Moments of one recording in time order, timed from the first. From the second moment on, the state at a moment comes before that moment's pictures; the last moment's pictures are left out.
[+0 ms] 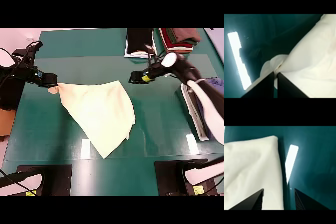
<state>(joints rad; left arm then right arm) -0.04 -1.30 1.36 1.29 -1.20 -1.41 0.24 -1.68 1.52 -1.09 0.97 1.50</state>
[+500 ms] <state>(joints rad) -0.04 -1.30 1.37 1.27 -1.20 -1.41 0.29 -2.06 1.89 -0.96 1.04 1.50</state>
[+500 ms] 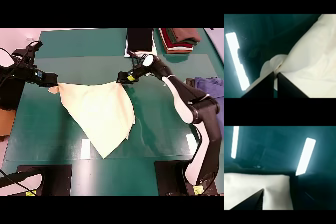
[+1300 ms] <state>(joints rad) -0.04 -0.95 1.75 1.28 -1.07 -1.41 0.33 -1.41 2.05 -1.26 1.06 1.42</state>
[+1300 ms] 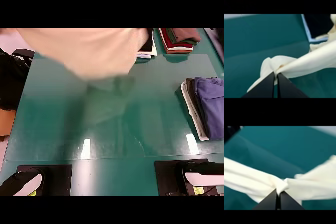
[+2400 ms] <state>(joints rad) -0.04 -1.26 1.37 1.25 -1.21 -1.37 0.35 -1.19 1.24 -1.18 1.07 1.54</state>
